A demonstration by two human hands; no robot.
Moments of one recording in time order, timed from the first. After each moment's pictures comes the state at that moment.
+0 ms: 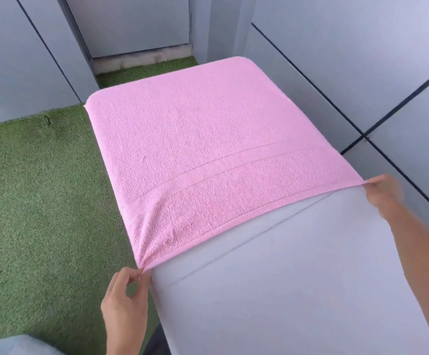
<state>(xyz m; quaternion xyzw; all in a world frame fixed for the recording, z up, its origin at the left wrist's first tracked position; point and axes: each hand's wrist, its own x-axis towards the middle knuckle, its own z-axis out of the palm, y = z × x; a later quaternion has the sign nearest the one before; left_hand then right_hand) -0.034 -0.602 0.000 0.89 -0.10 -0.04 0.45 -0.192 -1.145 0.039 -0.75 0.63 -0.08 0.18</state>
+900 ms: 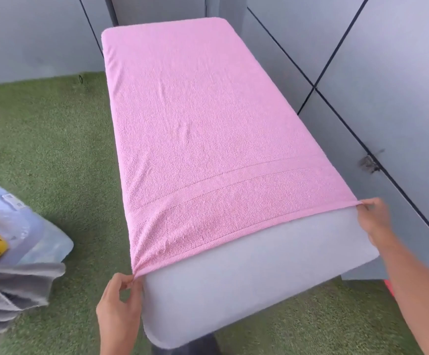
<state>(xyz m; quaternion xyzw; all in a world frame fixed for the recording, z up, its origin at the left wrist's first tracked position) -0.543 -0.516 0.008 0.89 0.04 -0.04 0.46 -0.657 -1.085 -0.006 -0.73 0.59 -0.16 0.31</state>
